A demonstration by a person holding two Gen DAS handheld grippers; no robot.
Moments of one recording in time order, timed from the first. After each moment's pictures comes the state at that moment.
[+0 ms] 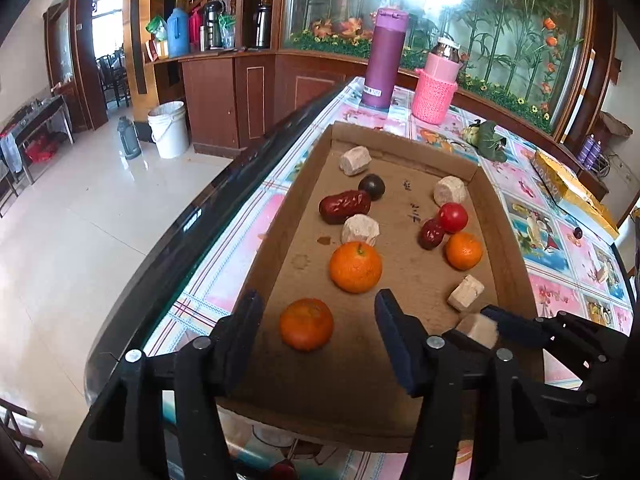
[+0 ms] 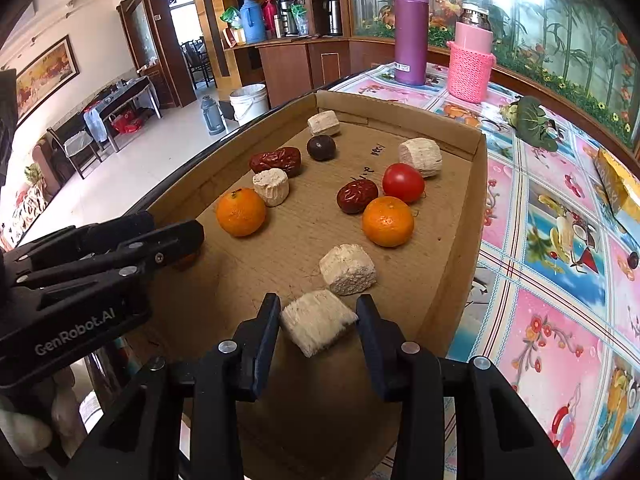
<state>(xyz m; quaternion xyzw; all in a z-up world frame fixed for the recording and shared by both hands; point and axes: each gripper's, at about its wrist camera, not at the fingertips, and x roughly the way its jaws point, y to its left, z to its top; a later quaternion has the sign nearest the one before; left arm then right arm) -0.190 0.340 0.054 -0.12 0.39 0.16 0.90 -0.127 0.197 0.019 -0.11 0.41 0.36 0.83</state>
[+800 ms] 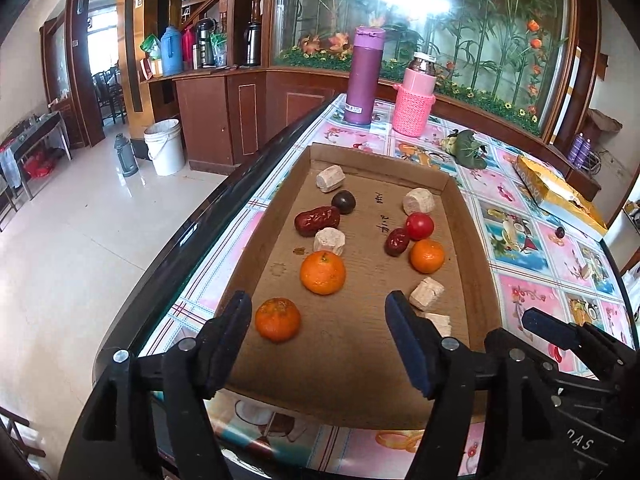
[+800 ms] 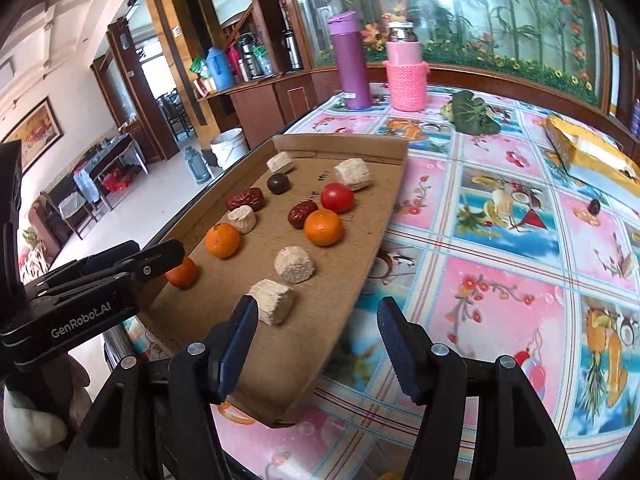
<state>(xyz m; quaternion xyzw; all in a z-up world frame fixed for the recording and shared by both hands) -0.202 0.314 0.077 -0.11 0.37 0.15 0.91 -0.143 0.127 0.044 -0.01 0.39 0.32 0.86</state>
